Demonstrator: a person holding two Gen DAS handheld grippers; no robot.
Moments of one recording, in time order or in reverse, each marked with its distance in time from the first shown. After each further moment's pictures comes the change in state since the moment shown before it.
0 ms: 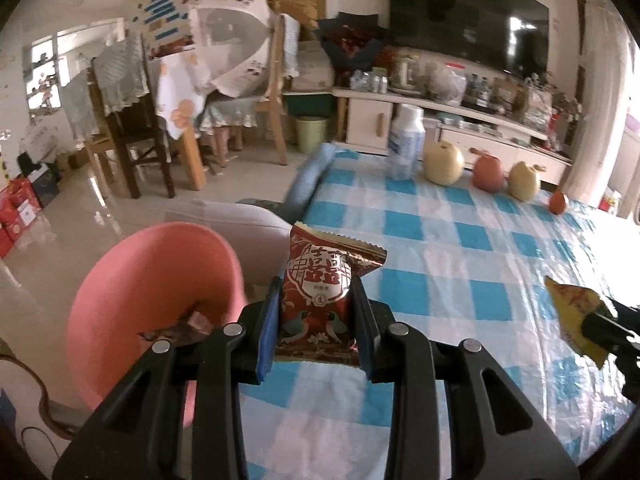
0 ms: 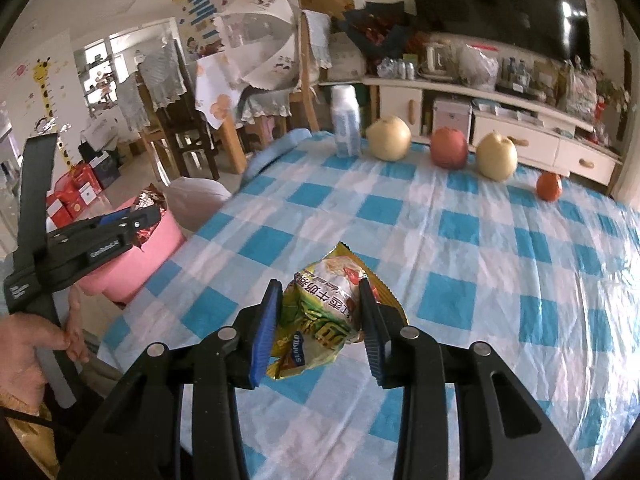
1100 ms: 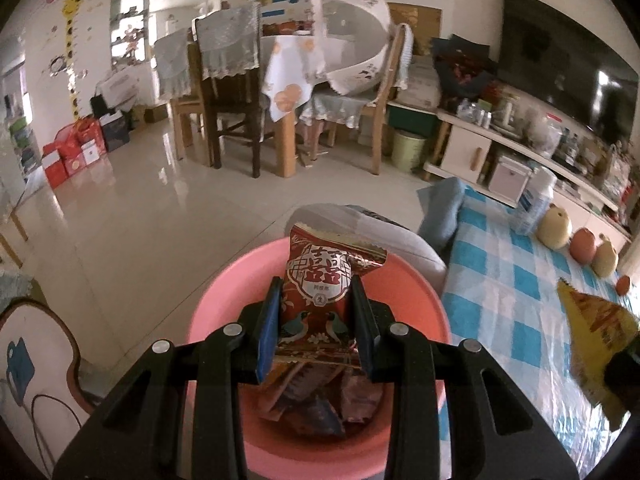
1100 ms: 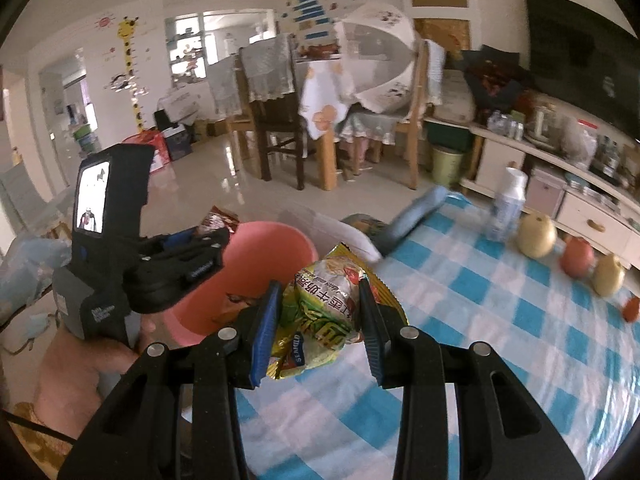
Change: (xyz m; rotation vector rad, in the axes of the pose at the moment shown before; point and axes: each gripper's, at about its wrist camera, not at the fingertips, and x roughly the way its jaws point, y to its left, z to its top) left arm 0.004 0.146 0.015 -0.260 0.005 0.212; right arm 0.045 0.178 0.067 -0.259 -0.040 0.224
